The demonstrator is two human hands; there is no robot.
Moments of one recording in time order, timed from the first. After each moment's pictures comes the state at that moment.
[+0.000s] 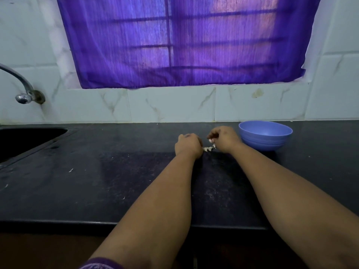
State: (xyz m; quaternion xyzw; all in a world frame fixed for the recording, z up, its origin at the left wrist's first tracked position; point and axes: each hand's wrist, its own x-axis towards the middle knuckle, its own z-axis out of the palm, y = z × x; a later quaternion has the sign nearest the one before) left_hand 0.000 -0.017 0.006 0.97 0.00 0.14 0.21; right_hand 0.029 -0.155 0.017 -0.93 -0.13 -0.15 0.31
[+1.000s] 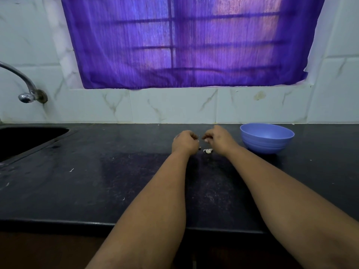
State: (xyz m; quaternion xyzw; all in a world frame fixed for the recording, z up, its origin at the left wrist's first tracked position) left_hand 0.000 -0.004 0.015 0.90 0.04 0.16 0.39; right_hand 0.035 -0.143 0.016 -0.93 -0.22 -0.20 0.21
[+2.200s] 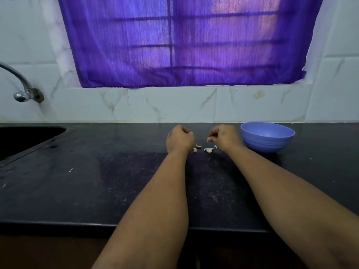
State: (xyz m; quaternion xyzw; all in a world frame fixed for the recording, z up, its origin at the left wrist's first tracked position) left_hand -0.006 0.005 0.019 0.85 0.10 0.24 0.46; right_hand 0.030 -0.147 0.019 -0.93 -0.13 -0.20 0.27
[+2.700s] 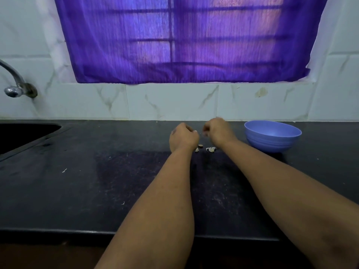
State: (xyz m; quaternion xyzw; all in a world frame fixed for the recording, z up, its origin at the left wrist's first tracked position) left_hand 0.005 0.001 0.017 0.86 0.10 0.24 0.45; right_hand 0.048 -0.119 0.025 -0.95 -0.17 -0.21 0.18
